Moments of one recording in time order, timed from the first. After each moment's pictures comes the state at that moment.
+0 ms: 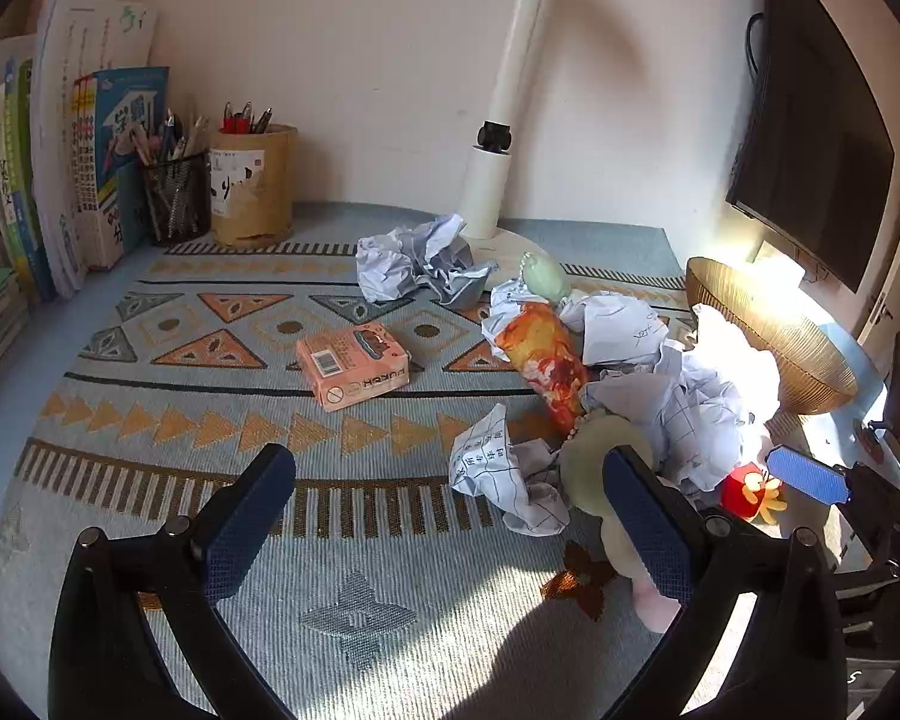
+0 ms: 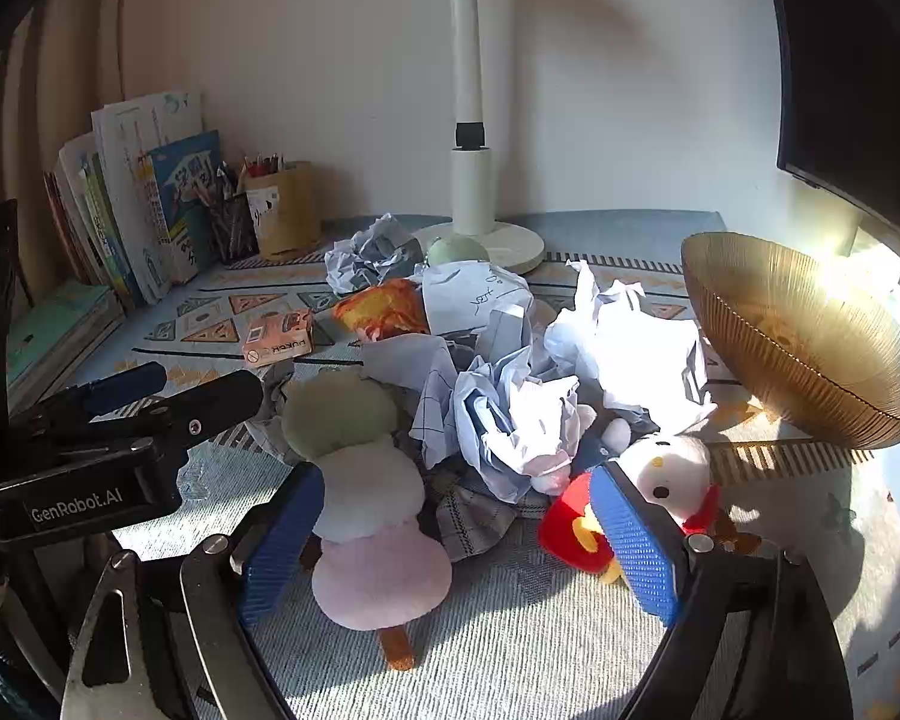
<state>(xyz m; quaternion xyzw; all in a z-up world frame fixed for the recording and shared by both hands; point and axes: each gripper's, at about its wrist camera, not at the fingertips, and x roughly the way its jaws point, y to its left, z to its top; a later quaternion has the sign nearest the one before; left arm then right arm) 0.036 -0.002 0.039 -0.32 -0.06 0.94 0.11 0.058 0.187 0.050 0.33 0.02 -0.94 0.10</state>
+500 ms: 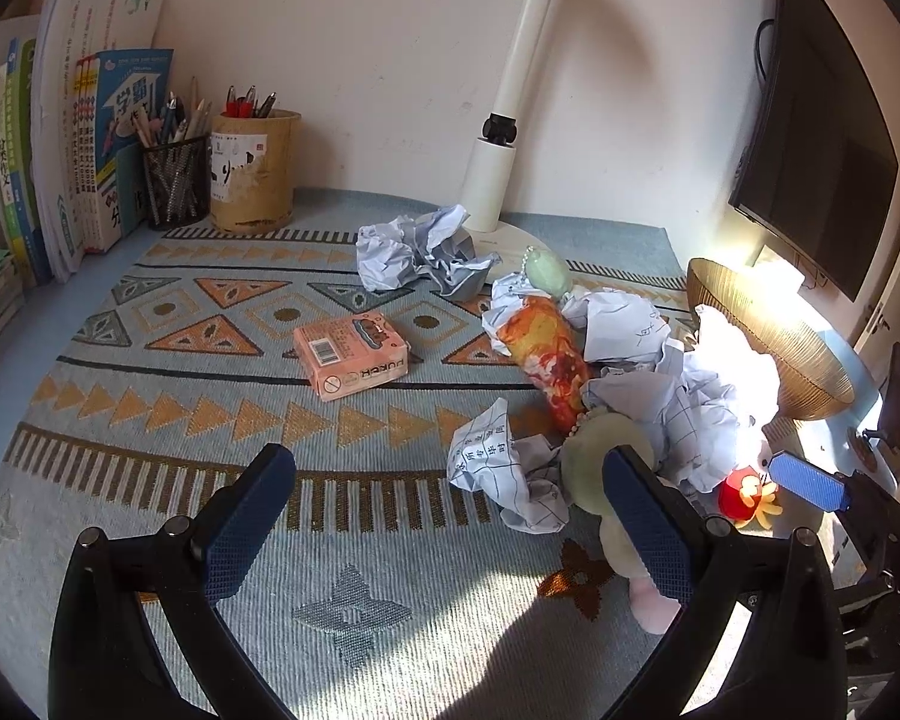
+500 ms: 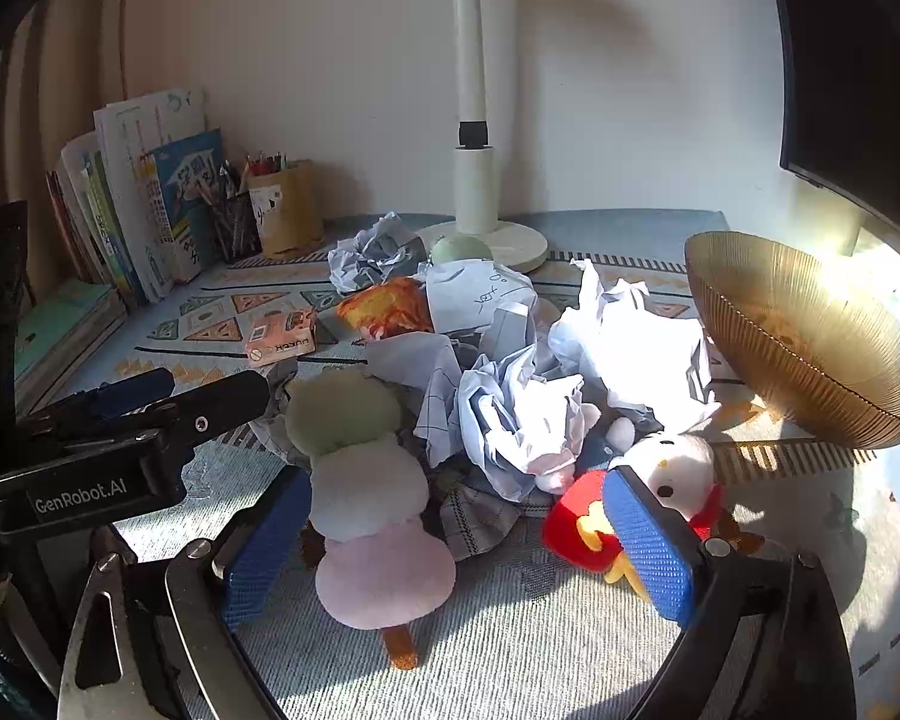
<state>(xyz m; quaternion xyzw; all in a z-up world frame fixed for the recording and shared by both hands) 0.032 -0.004 0.036 -0.33 -0.07 0.93 0.12 0.064 0.182 0.049 0.33 0.02 -0.94 0.10</state>
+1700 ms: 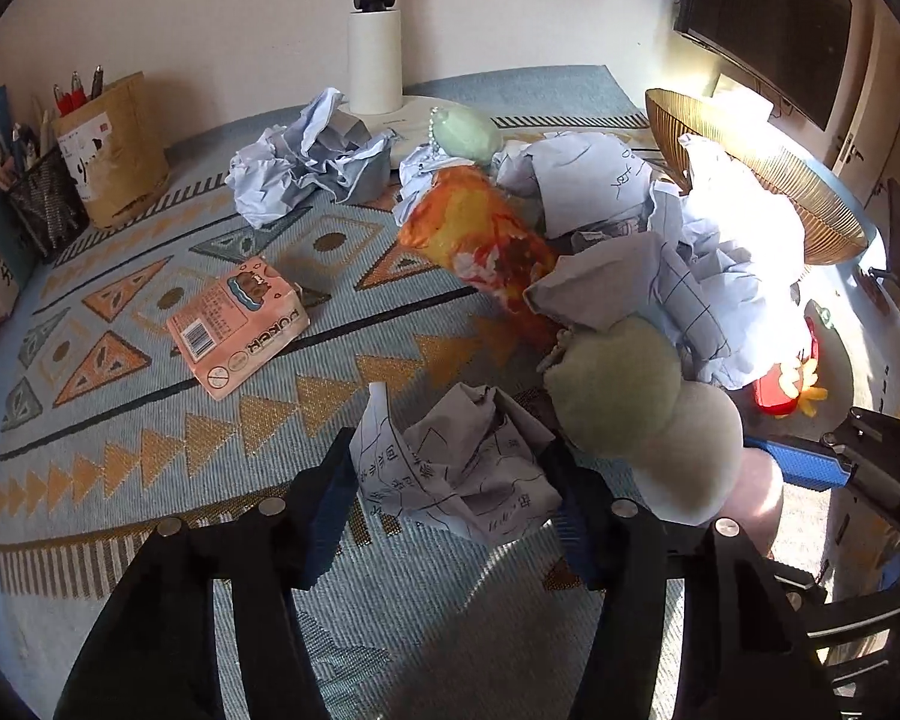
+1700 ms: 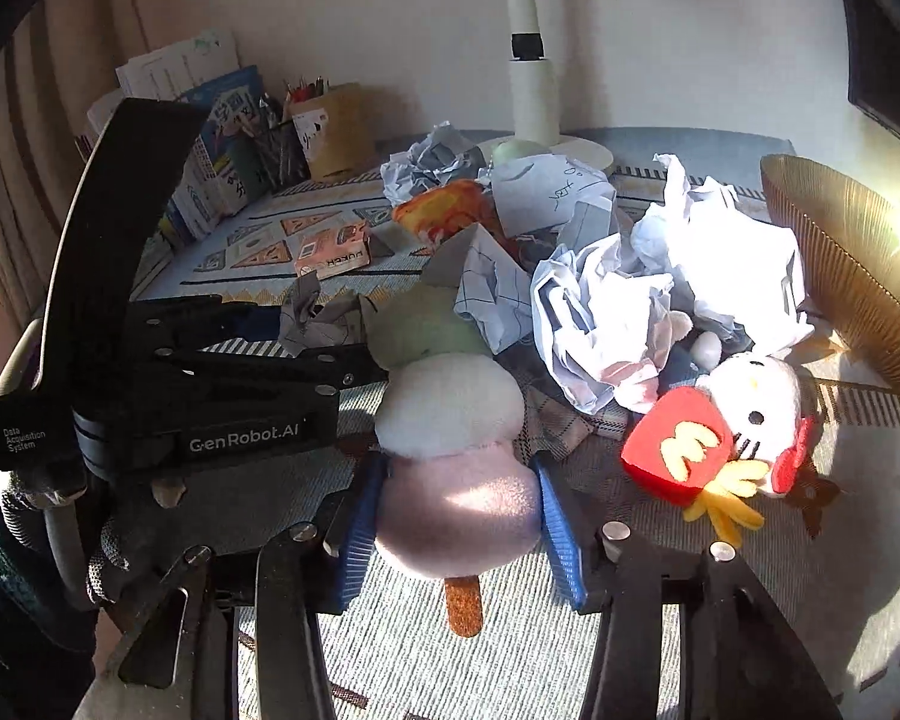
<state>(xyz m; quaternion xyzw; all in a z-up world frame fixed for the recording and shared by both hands) -0.005 0.040 0.012 -0.44 0.07 0.87 0.19 0.063 0.187 0.036 0.41 -0.02 -0.89 0.19</state>
